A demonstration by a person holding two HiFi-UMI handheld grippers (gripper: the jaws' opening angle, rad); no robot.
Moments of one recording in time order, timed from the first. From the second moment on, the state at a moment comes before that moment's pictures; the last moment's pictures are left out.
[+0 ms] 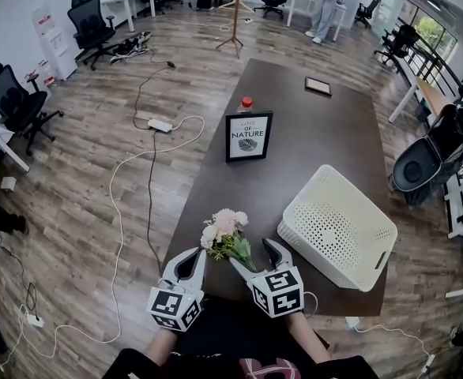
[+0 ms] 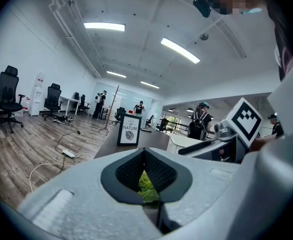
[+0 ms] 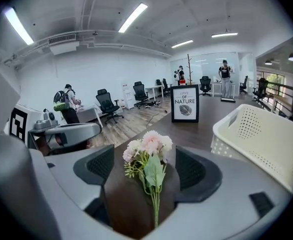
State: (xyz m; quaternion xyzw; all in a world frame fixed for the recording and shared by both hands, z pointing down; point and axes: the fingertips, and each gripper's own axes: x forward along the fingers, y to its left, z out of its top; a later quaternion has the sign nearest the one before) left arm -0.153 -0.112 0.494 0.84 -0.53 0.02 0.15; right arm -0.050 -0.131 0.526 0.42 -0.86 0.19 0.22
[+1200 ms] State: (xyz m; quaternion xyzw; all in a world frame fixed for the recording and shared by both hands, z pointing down) left arm -0.103 -0.113 0.475 0.87 -0.49 0.01 0.12; right arm -0.006 -0.117 0.499 0.49 -0.84 0.15 0.17
